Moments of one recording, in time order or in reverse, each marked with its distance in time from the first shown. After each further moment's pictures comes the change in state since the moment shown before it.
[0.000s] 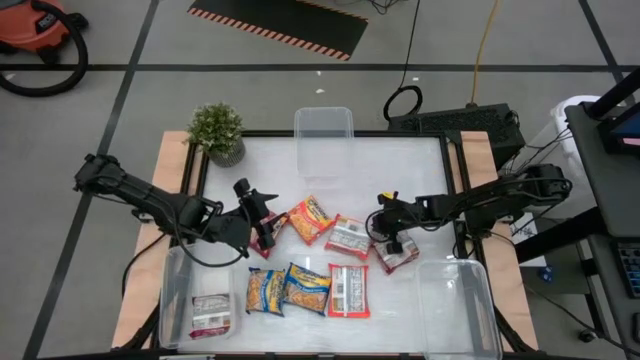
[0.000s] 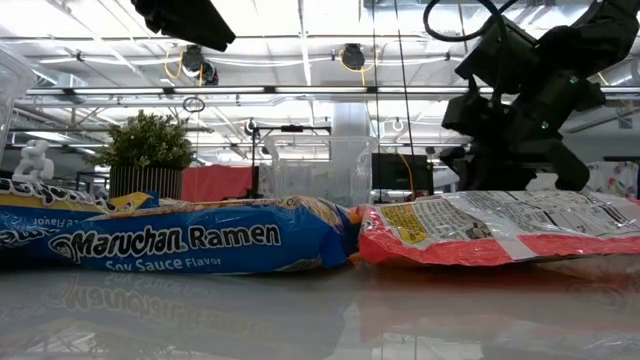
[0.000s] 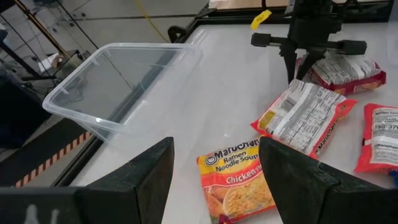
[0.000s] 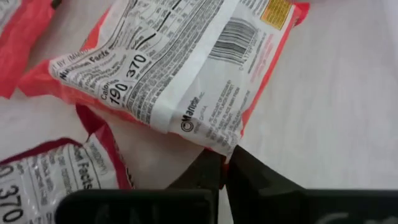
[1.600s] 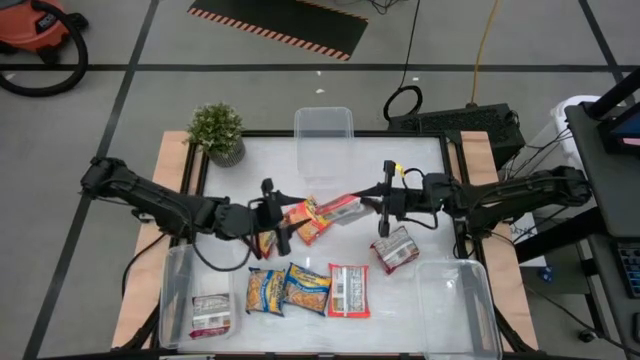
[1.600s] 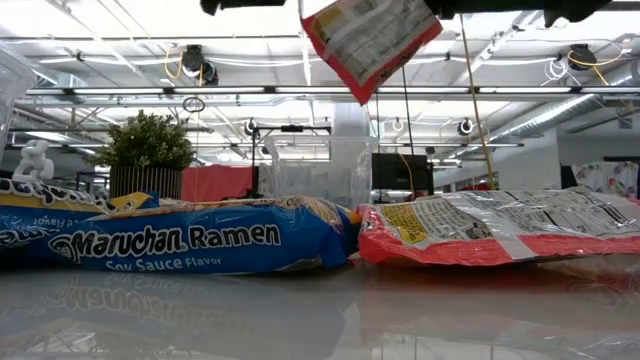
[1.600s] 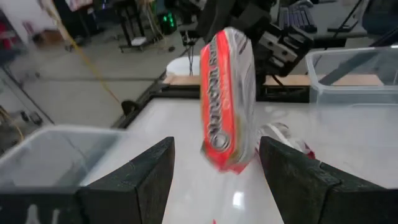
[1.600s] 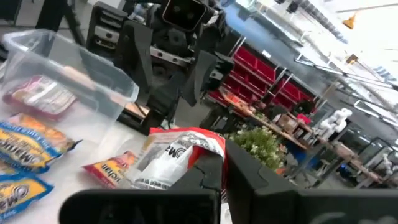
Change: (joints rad) left arm 0.062 0.108 -0.001 0.546 0.201 0.299; right arm 0.038 -0.264 0.201 0.435 0.076 -0.389
